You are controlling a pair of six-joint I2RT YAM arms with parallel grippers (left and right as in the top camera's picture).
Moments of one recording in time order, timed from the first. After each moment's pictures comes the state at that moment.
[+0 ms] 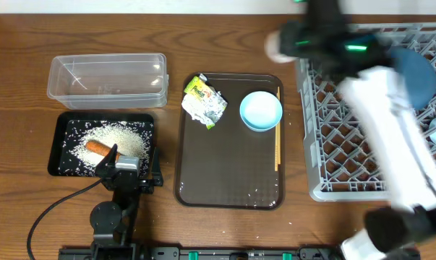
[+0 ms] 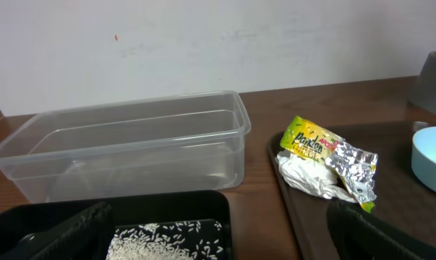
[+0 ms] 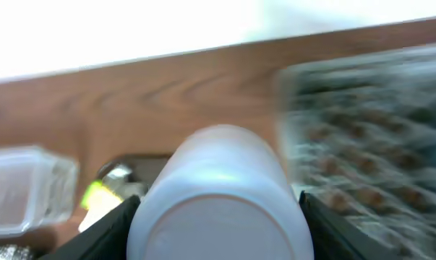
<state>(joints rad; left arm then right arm) -0.01 0.01 0.02 -0.11 0.07 0.06 0.25 1.71 1.95 -1.02 0.09 0.39</state>
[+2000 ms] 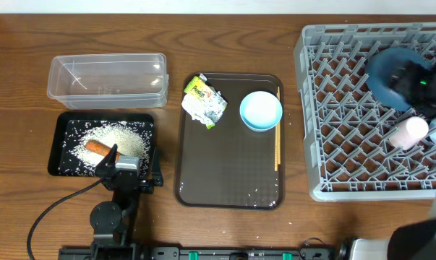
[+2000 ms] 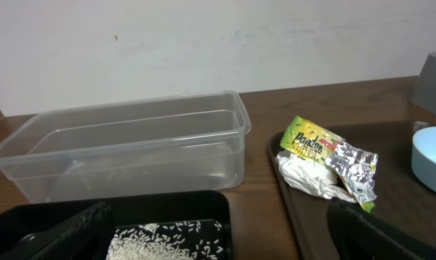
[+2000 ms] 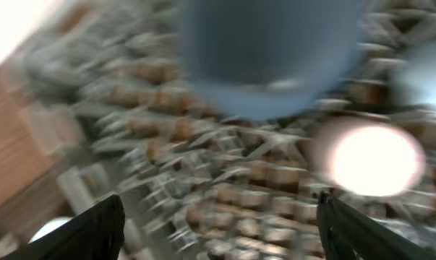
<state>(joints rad) -0.01 0.01 0.02 -0.11 0.07 0.07 -0.28 1.55 1.53 -0.98 -0.12 0.36</state>
